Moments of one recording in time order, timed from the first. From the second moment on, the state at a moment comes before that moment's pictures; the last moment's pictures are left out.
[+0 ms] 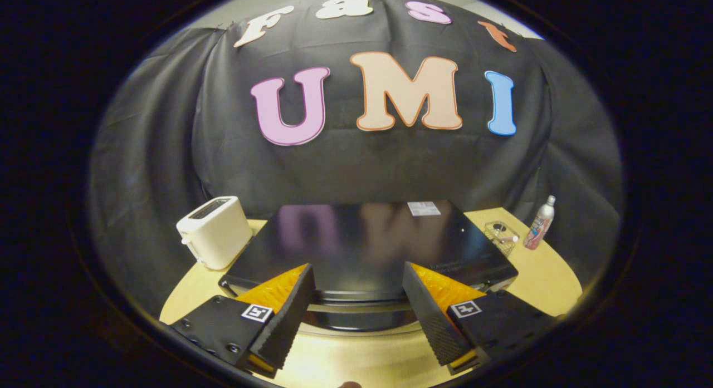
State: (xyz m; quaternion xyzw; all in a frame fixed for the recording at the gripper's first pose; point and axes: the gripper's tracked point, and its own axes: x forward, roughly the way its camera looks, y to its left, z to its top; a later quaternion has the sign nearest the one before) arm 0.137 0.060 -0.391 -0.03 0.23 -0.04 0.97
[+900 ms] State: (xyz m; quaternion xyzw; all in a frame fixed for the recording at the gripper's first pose) arm 0.012 0.054 -0.422 -0.06 0.28 -0.08 0.96
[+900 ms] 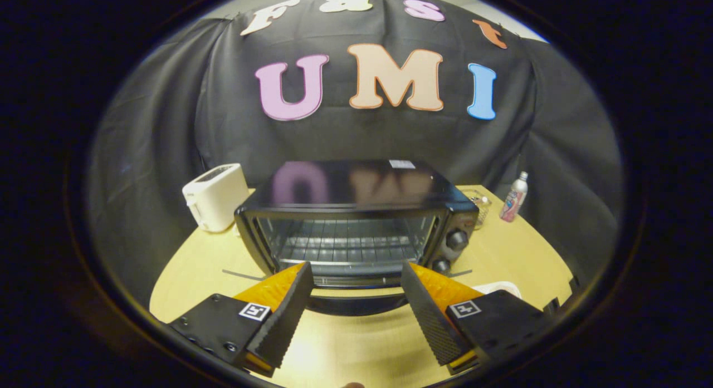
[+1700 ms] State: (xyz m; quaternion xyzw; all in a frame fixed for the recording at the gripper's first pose) arm -0.042 0.047 -0.499 -0.09 0.37 -0.09 0.92
